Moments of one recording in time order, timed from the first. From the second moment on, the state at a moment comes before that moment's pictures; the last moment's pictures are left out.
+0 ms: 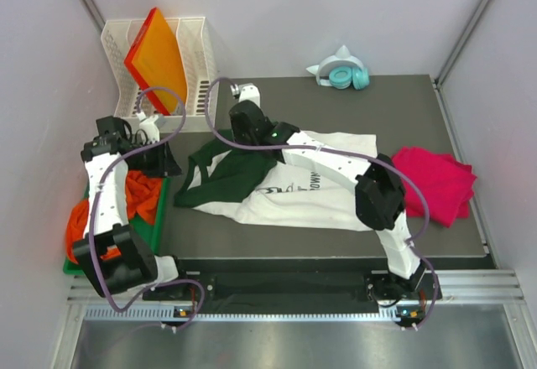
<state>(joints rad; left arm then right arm) 0.35 1.31 1.21 -1.05 0.69 0.31 0.93 2.09 1.87 -0.36 0.42 0.40</state>
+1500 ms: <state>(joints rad) 0.10 1.53 1.24 -0.95 0.61 0.37 0.88 2.01 1.59 -0.56 0.37 0.61</state>
